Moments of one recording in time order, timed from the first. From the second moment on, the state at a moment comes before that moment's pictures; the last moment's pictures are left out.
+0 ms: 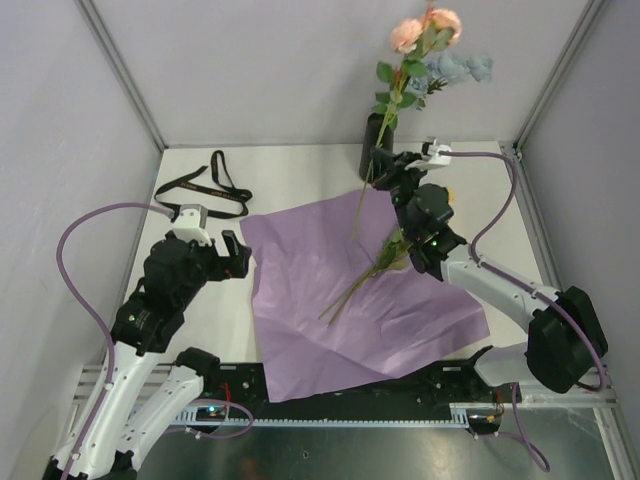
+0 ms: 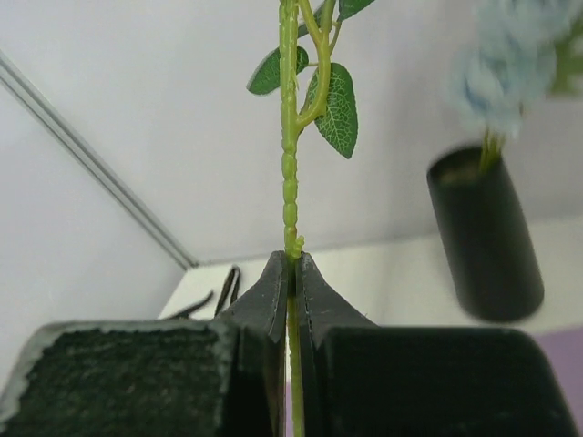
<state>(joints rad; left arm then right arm) -0.35 0.59 0.83 -0.63 -0.10 -0.28 0.67 1.36 0.96 0.62 0.44 0.45</state>
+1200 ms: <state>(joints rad) -0.35 0.60 0.82 -0.63 -0.11 -0.28 0.27 2.19 1.96 1.20 -0.11 0.04</state>
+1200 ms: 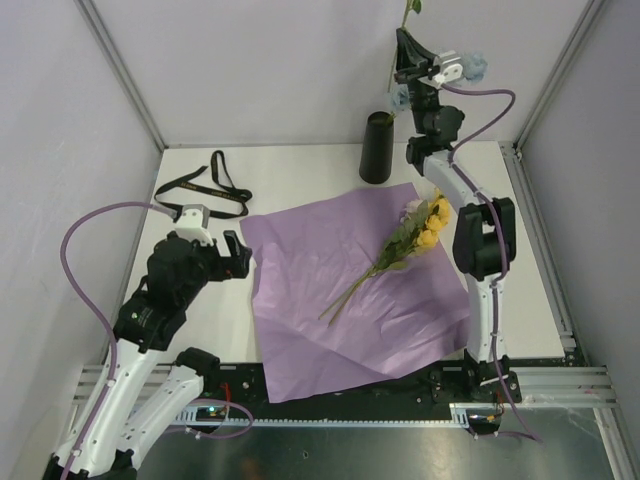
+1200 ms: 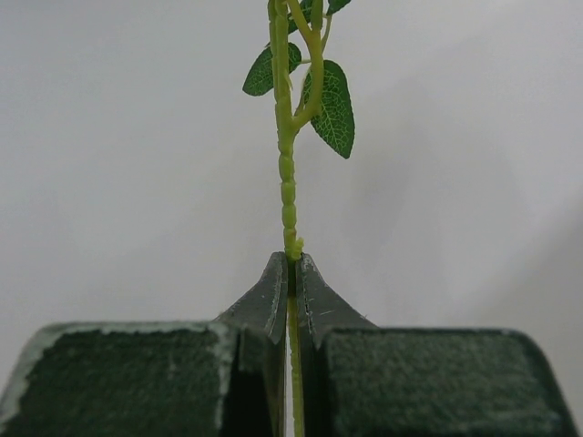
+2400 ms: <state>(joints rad) -0.35 0.61 0.82 -0.63 -0.13 -0.28 0.40 1.72 1.30 0.79 0.22 0.12</state>
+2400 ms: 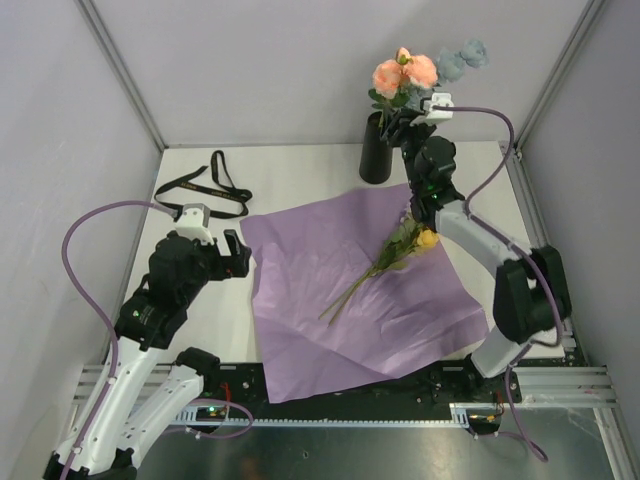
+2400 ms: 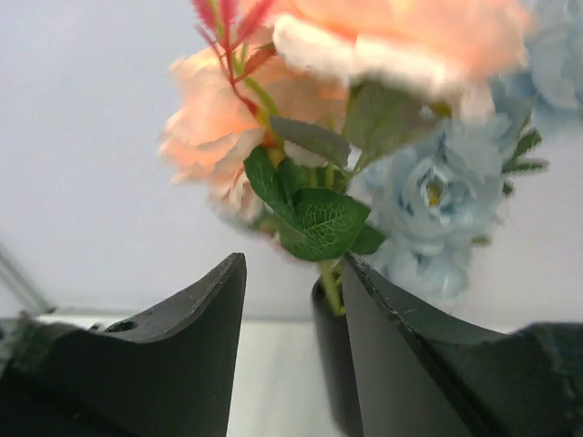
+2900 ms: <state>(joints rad) -0.35 0.61 0.82 -0.63 -0.13 -0.28 0.52 1.31 1.10 -0.21 0.28 0.77</state>
